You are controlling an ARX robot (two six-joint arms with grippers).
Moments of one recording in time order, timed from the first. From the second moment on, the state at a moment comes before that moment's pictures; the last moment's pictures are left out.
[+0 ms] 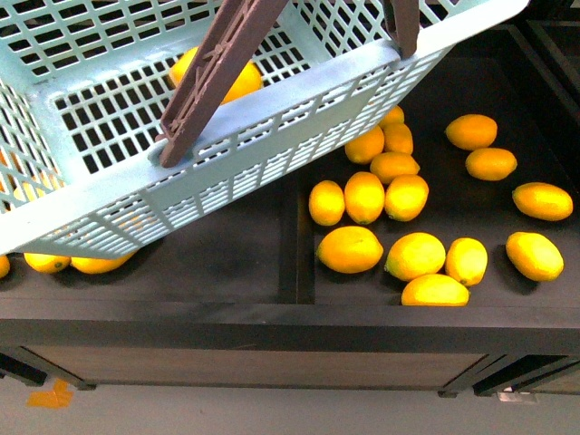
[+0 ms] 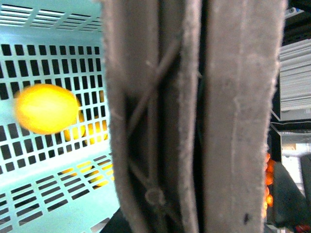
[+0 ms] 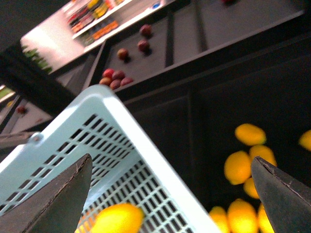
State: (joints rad) left arm -0.46 1.58 1.34 -0.27 0.05 -0.93; right arm 0.28 1.44 1.03 0.24 0.07 0.51
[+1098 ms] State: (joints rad) left arm -0.46 1.58 1.34 -0.27 0.06 -0.94; right arm 0.00 0.86 0.23 0.62 0.00 0.01
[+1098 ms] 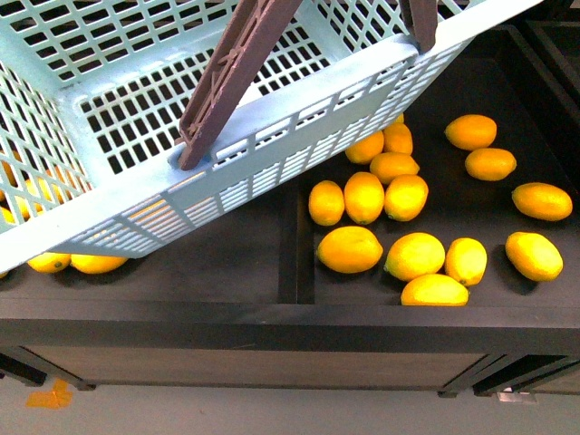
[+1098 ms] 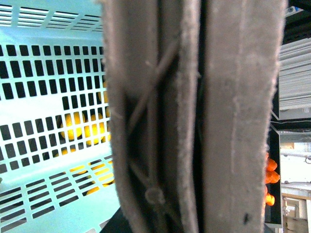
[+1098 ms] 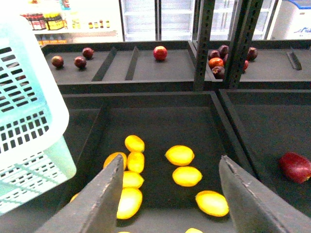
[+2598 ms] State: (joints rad) left arm -0.46 1.58 1.35 -0.27 0.05 -0.93; right arm 0.00 0.86 0.23 0.62 0.00 0.01
